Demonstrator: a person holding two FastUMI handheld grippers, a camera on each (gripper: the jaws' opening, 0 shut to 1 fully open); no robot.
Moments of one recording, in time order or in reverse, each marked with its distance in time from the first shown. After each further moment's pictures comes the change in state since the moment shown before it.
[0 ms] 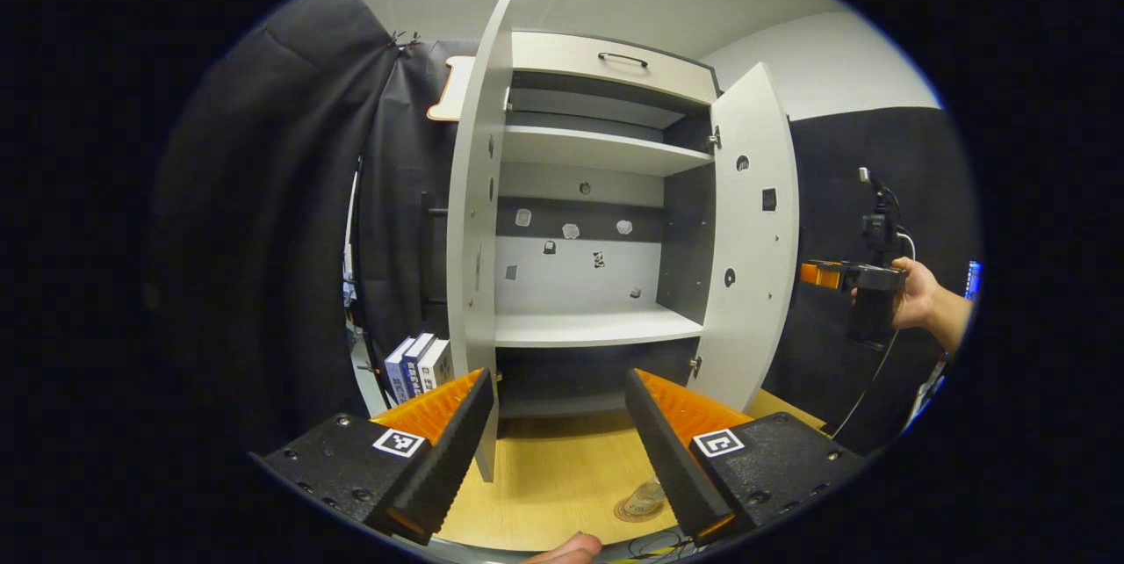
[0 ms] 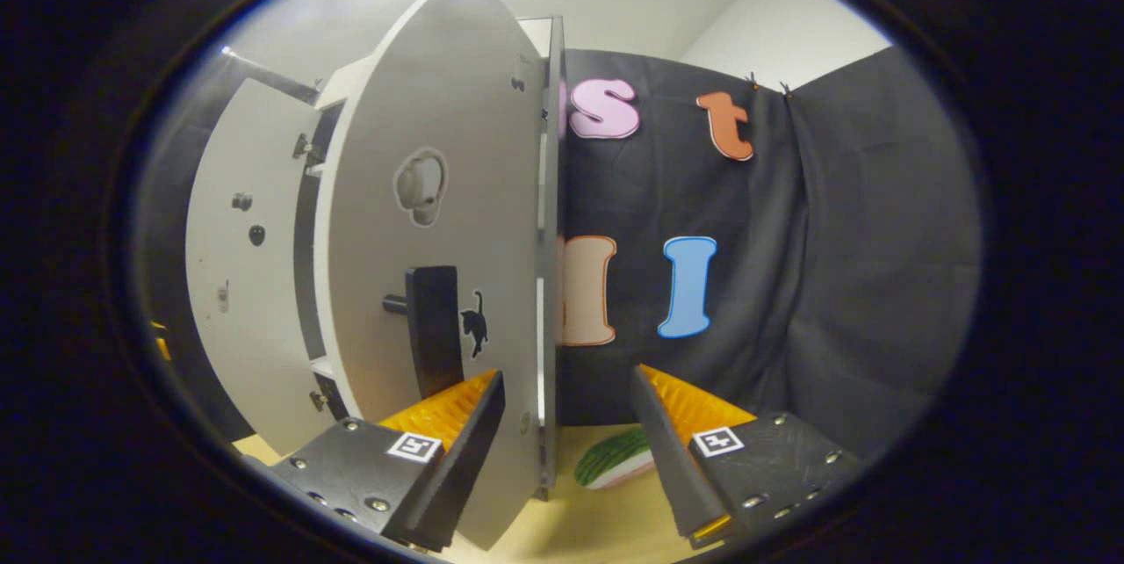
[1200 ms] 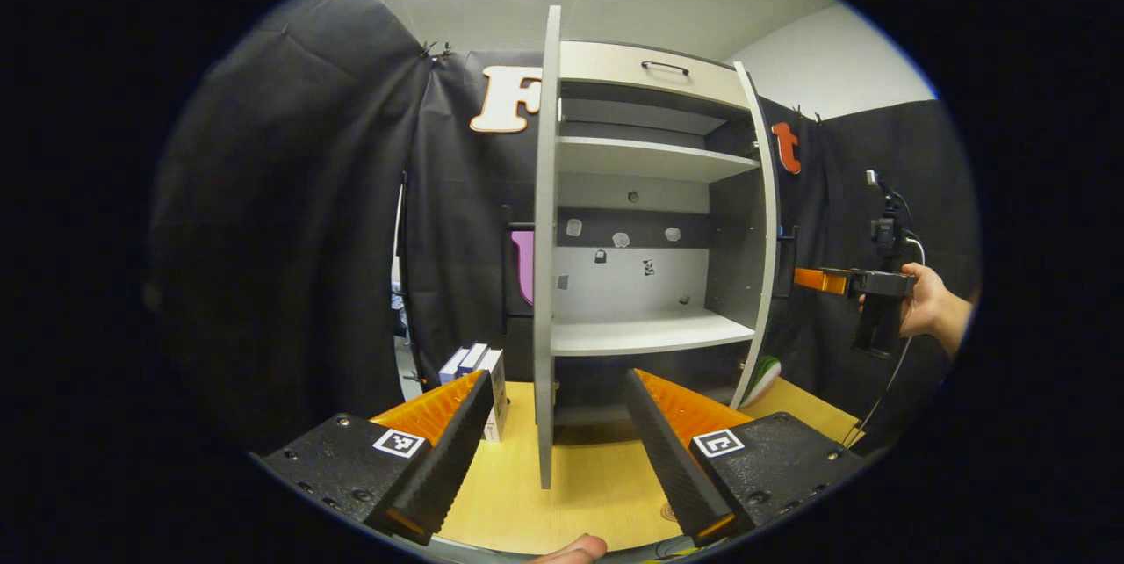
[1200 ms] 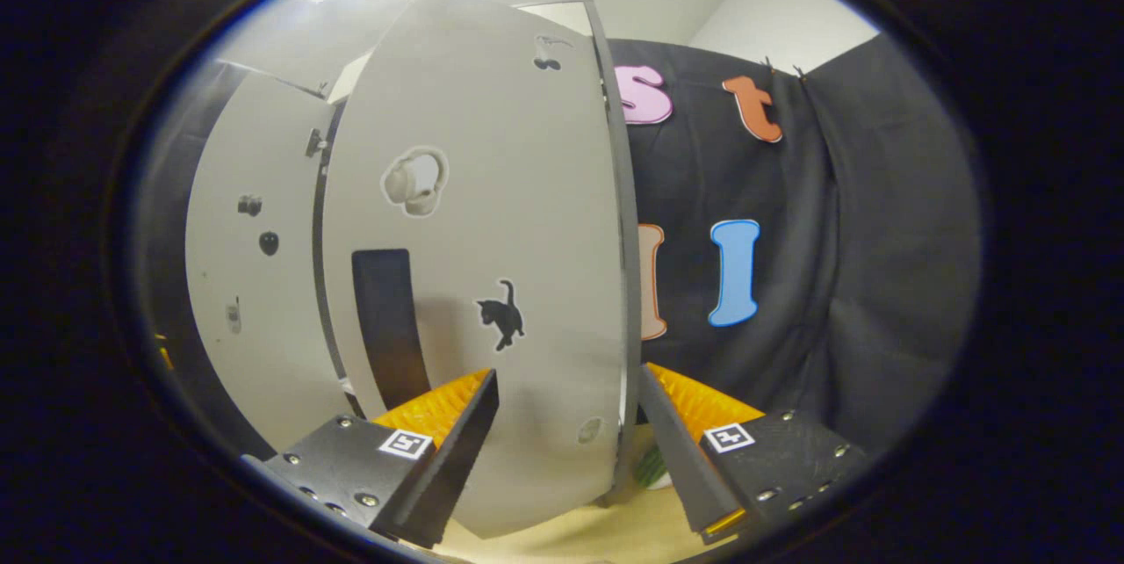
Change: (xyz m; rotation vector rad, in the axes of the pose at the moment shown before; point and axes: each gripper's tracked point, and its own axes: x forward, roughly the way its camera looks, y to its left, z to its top) left arm -0.014 0.077 0.010 0.019 -0.027 0.142; right arm 0.031 0.082 -0.018 0.037 -0.004 0.045
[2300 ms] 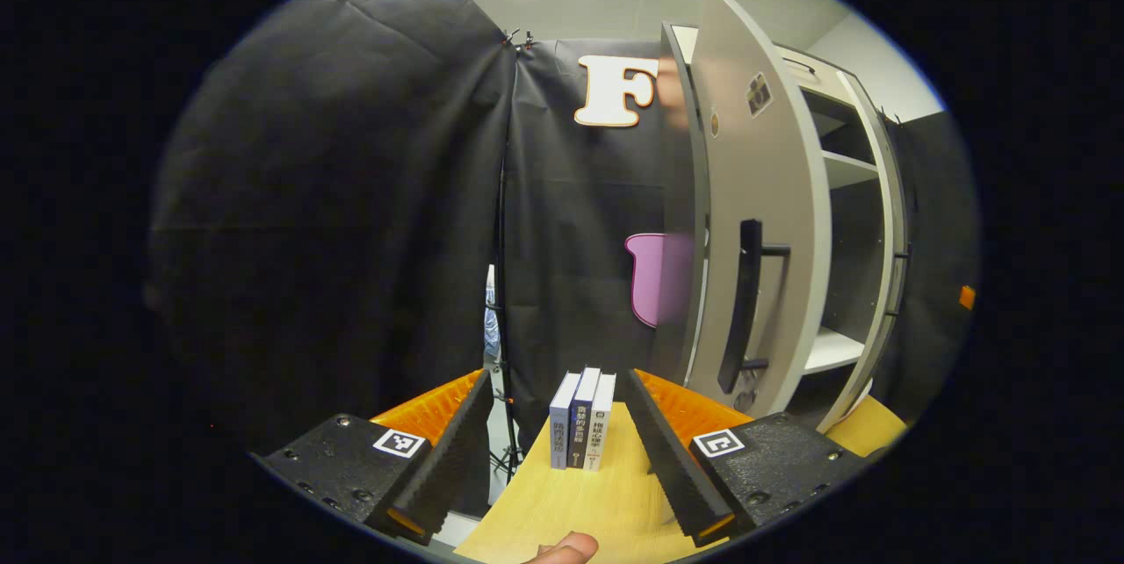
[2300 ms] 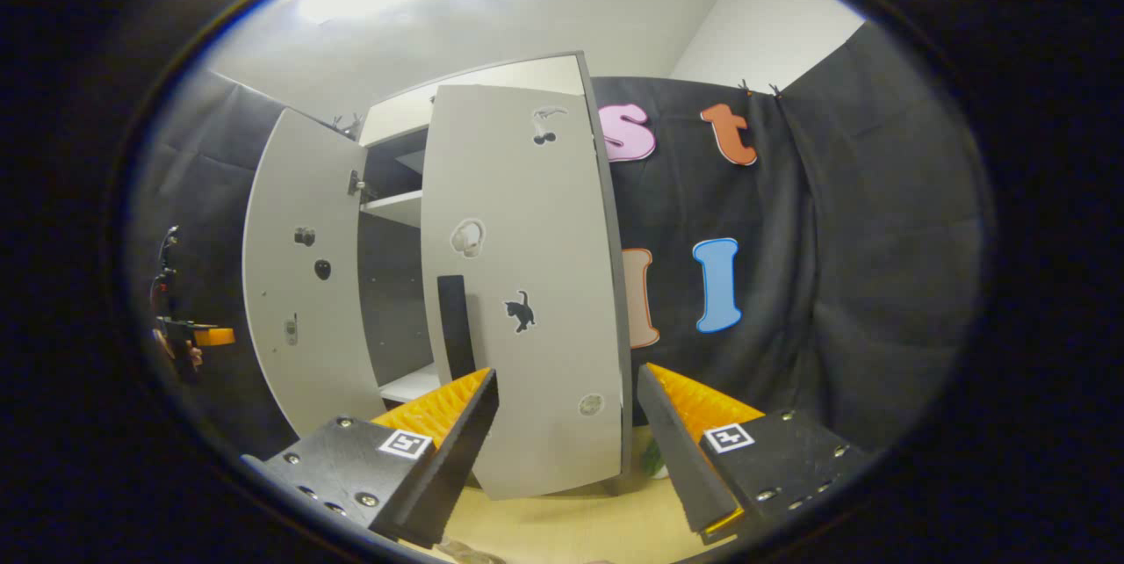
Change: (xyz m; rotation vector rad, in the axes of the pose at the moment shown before) left arm 0.097 0.165 0.023 -0.026 -0.019 0.228; right arm -0.118 0.007 0.017 0.068 -0.100 0.015
